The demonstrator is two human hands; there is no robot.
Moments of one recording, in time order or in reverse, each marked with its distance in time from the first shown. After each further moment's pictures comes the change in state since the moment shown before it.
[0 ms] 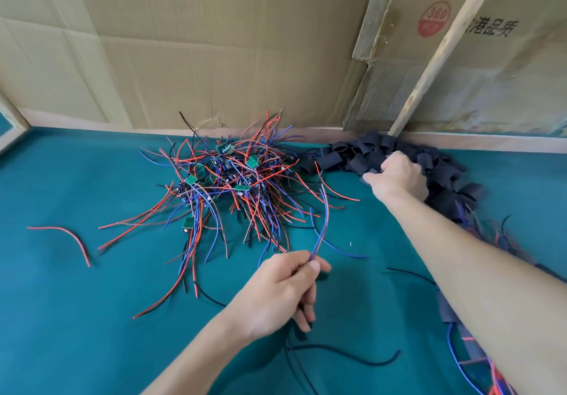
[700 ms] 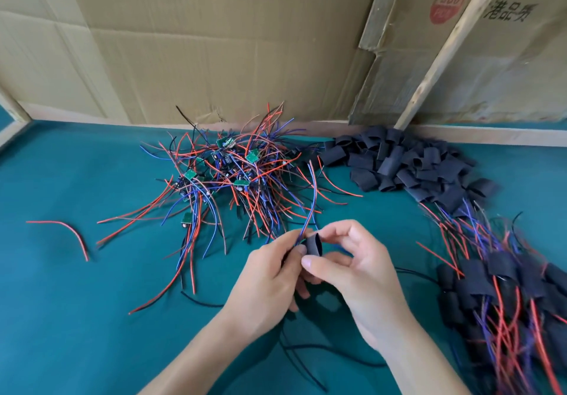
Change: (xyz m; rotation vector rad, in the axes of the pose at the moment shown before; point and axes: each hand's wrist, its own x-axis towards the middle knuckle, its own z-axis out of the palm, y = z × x) left_hand 0.002 -0.007 -0.002 0.154 0.224 0.202; right_hand -0.198 0.023 -0.039 1.149 -0.684 -0.151
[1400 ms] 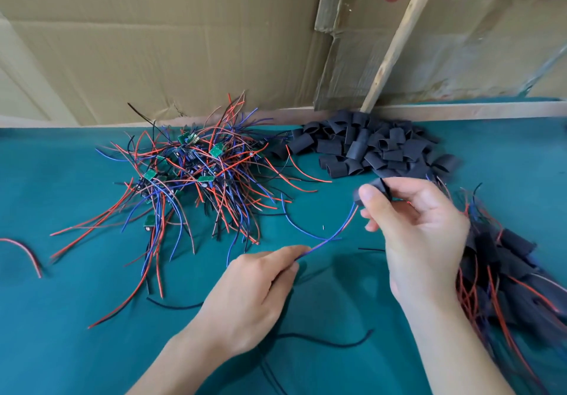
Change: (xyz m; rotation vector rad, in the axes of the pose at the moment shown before) left_hand -0.008 0.000 0.005 0.524 -0.122 0.294; right_hand 0.003 -0.032 -0.055 -0.038 0.507 -0.472
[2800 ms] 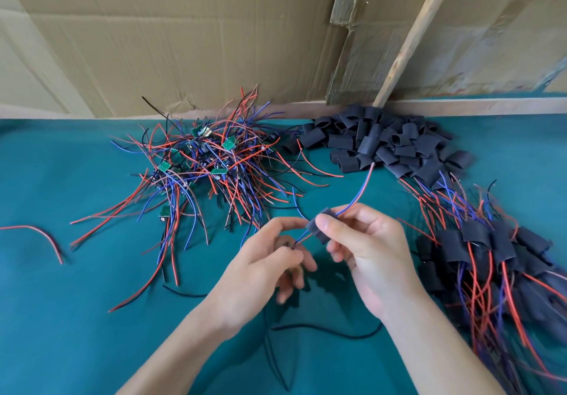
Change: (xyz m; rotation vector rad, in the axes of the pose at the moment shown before) left_hand 0.005 0.008 -0.010 -0.879 -0.065 -0.372; right_hand -0.029 0.009 0.027 0.198 -0.314 0.586
